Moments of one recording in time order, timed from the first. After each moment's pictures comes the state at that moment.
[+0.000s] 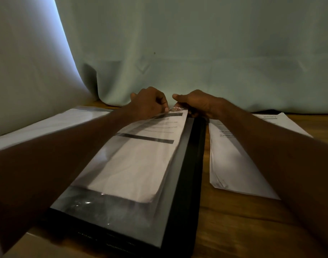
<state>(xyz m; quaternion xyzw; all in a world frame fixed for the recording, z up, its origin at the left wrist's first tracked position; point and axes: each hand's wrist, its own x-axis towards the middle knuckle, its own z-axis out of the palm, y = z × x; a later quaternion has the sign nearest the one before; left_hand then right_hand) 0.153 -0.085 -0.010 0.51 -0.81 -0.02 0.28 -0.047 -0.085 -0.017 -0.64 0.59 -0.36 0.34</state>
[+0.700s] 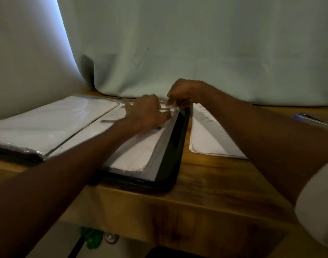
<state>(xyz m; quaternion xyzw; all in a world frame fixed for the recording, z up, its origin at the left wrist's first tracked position) 0.137 0.037 -0.031 0.57 -0.78 0.01 0.26 -0.018 -0.021 0.019 -0.64 0.68 -0.24 0.26</state>
